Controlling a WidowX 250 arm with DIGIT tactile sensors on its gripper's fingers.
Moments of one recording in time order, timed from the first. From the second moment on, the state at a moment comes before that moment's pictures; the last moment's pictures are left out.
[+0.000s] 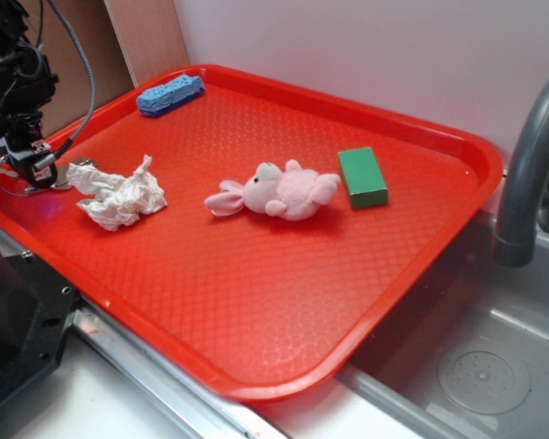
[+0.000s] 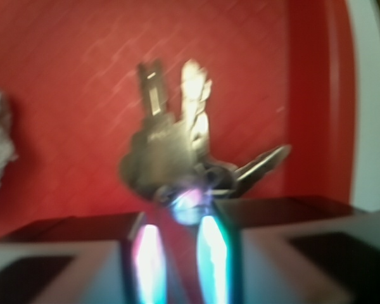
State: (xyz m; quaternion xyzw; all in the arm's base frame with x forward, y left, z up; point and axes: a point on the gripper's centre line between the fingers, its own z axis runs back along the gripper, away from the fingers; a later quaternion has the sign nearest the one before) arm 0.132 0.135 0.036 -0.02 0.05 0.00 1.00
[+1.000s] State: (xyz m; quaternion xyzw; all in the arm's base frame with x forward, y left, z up) arm 0.218 -0.001 0.212 -0.06 -0.10 0.04 0.99
